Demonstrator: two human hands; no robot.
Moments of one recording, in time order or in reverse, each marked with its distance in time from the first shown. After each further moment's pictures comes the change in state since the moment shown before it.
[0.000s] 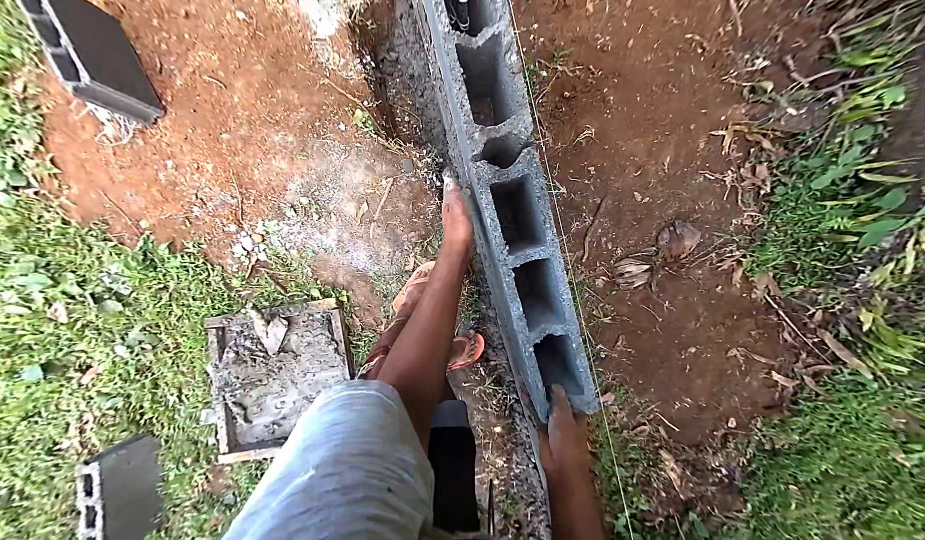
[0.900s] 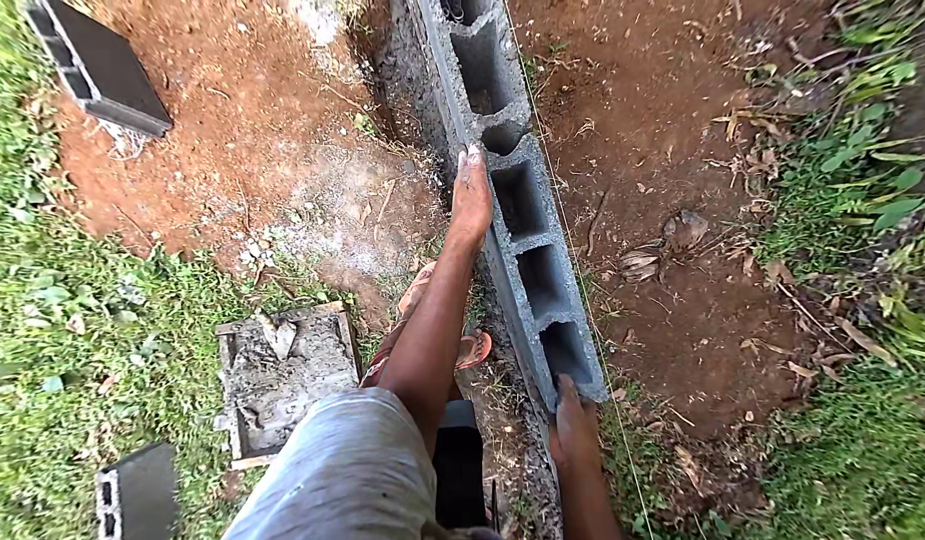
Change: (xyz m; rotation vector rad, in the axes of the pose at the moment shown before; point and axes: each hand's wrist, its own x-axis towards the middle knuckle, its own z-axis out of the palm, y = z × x) left_hand -0.032 0.055 0.013 0.131 -0.177 0.138; right_hand 0.003 0.004 -0.002 -0.029 -0.019 -0.020
